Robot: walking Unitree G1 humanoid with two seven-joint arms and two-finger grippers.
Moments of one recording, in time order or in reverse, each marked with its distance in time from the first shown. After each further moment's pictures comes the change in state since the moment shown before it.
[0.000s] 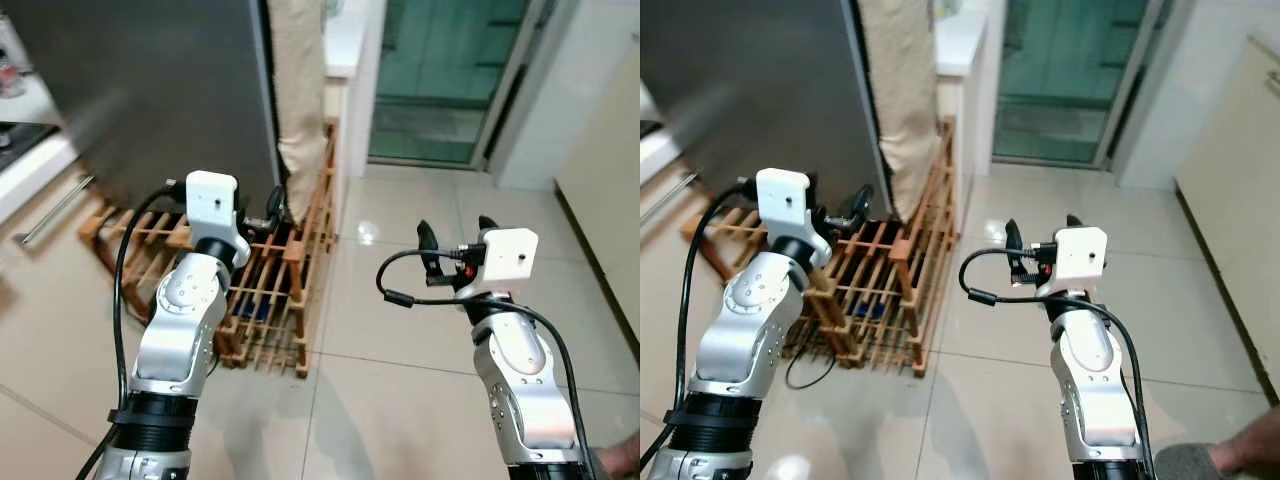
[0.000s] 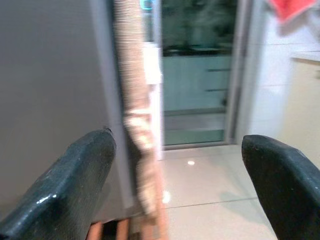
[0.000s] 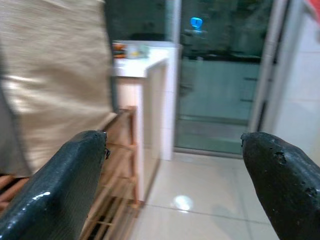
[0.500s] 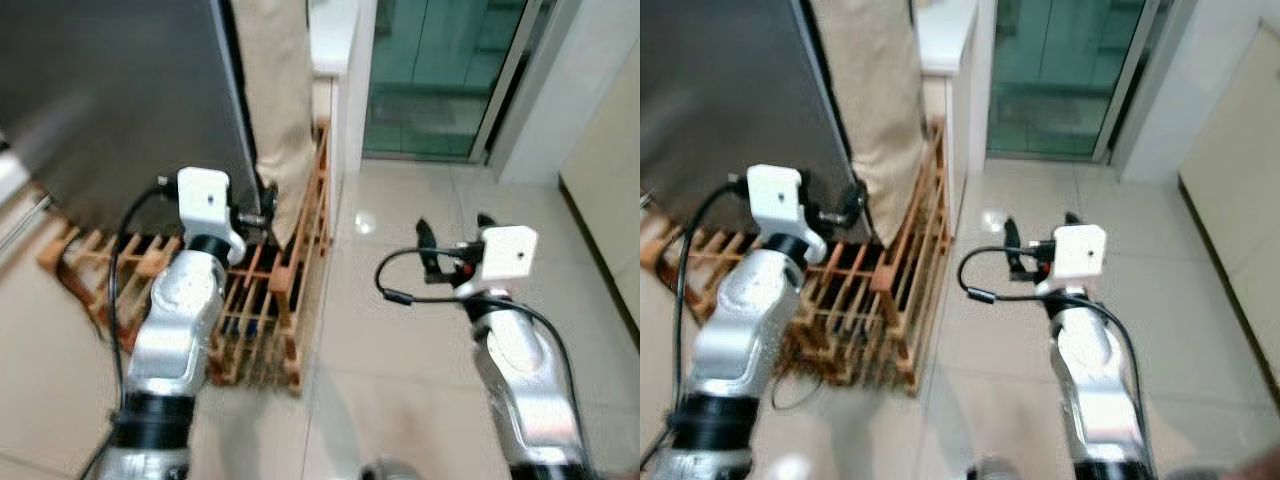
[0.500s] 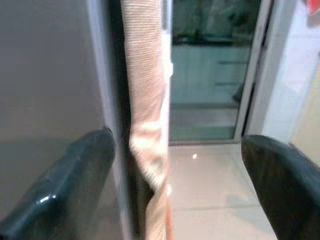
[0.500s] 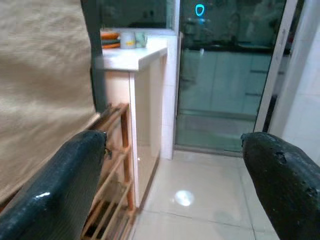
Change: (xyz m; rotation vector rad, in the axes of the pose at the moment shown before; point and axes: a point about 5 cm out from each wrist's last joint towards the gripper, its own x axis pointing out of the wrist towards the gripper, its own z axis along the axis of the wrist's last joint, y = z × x) left arm 0.002 -0.004 -0.002 -0.035 0.012 0.023; right arm -0.001 -0.006 -0.002 -0.008 0.013 -0.020
